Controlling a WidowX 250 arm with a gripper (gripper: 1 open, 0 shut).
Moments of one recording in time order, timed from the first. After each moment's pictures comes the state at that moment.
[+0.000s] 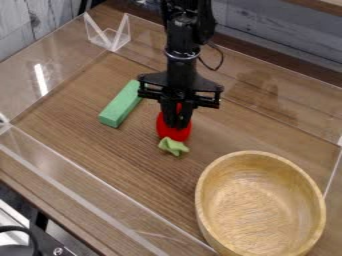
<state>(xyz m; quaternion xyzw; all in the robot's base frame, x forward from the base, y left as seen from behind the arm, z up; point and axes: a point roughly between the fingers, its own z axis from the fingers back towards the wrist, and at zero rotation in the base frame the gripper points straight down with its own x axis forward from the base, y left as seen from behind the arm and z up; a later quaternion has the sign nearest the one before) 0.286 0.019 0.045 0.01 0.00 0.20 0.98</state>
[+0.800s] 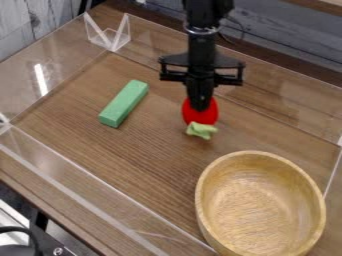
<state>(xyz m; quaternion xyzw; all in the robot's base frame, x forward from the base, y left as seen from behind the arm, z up) 0.315 -0.011 0.060 -0.03 -0.01 0.19 0.98</state>
